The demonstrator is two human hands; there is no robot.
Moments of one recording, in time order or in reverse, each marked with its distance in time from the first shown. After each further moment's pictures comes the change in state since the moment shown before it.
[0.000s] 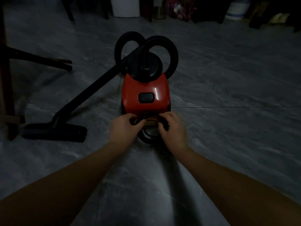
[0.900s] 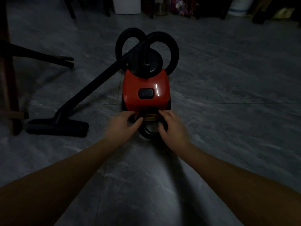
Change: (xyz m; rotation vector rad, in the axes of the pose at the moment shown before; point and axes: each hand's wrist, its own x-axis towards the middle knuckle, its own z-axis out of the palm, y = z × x) left_hand -0.005 -0.016 -0.011 0.063 -0.137 0.121; right_hand -0.009 0.000 -0.010 -0.031 -0.181 -0.014
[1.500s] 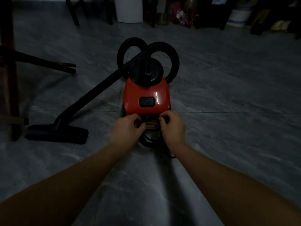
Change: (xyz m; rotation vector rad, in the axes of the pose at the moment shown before) left_hand 0.014 0.018 0.005 0.067 0.109 0.038; right_hand 0.039 -0.016 0.002 0.128 0.243 0.224
